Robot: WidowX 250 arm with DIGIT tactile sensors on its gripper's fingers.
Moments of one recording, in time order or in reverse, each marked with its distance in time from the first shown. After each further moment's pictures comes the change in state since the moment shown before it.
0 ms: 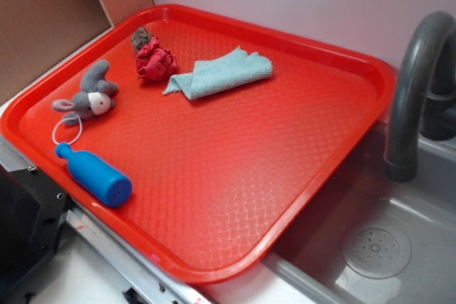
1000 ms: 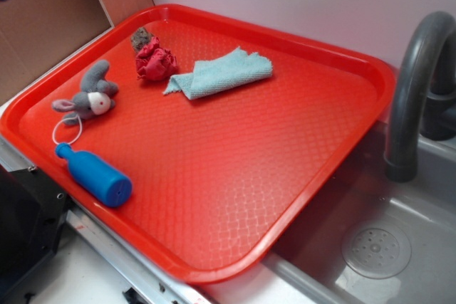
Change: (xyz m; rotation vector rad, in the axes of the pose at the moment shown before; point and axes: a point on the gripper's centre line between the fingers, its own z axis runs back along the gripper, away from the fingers) arm 0.056 0.056 -0.057 0.005 -0.246 0.719
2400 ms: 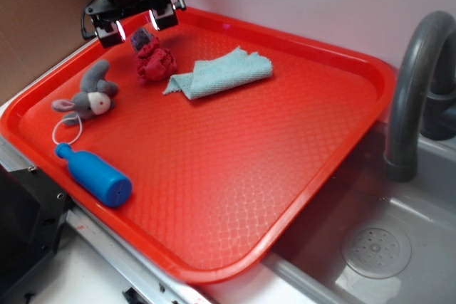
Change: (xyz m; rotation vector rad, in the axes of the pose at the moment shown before) arm 0.097 0.018 -0.187 0.317 -0.155 0.316
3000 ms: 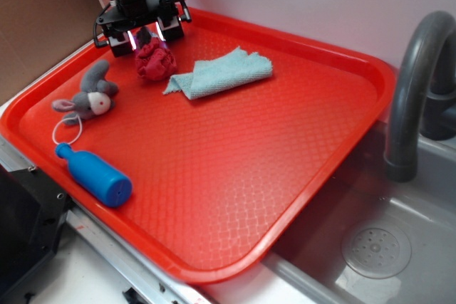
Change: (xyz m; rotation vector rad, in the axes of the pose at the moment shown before) arm -0.002 -0.007 -0.012 -0.017 0.035 -0.016
